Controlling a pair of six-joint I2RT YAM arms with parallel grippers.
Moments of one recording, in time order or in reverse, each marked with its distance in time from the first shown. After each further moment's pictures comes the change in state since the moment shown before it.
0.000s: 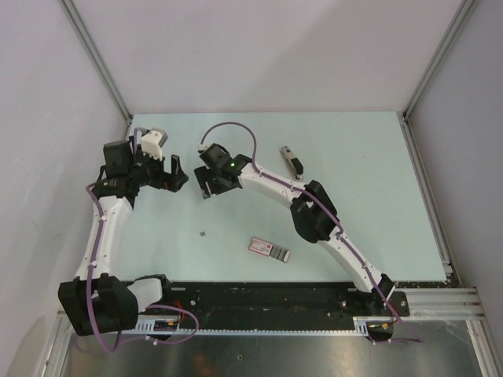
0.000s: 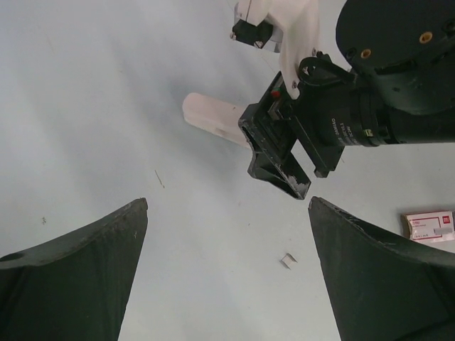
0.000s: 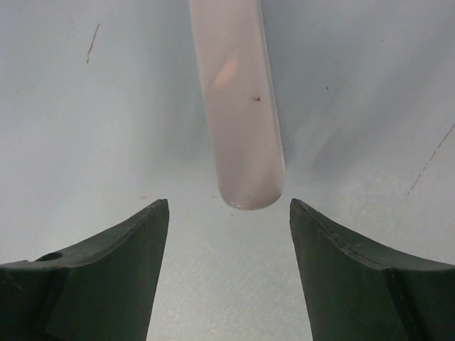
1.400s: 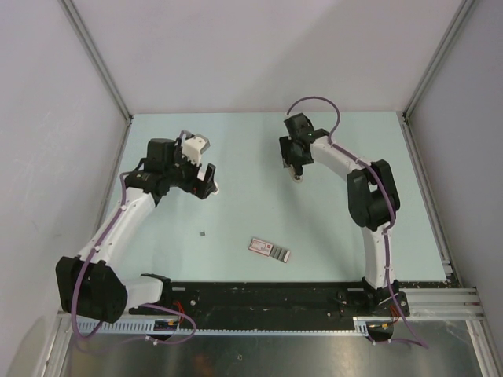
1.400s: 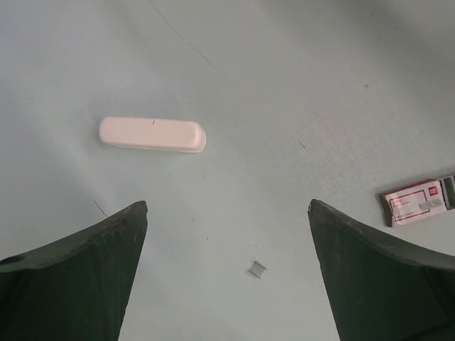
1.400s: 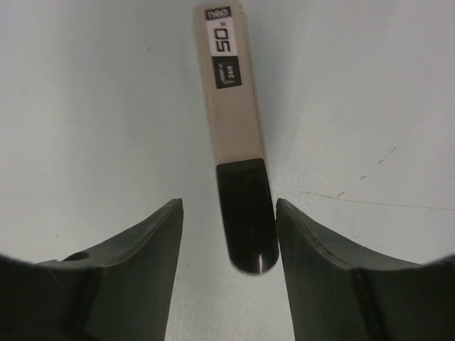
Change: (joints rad) left arm -0.343 0.090 0.011 0.000 -0.181 0.000; right arm -0.455 -0.419 -0.575 0.099 0.118 -0.193
